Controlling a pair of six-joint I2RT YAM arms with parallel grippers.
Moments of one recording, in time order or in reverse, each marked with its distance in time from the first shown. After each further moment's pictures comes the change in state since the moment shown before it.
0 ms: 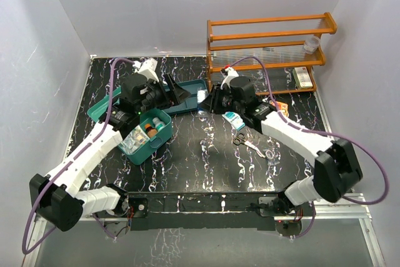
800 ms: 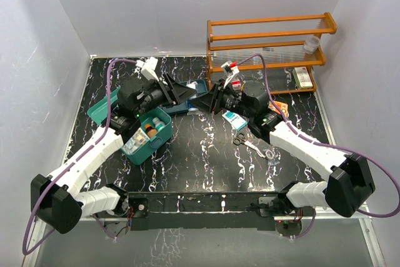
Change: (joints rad) left arm 0.000 -0.021 -0.090 0.355 0.217 -0.138; right arm 0.058 -0.184 -0.094 0.388 -0.221 0.027
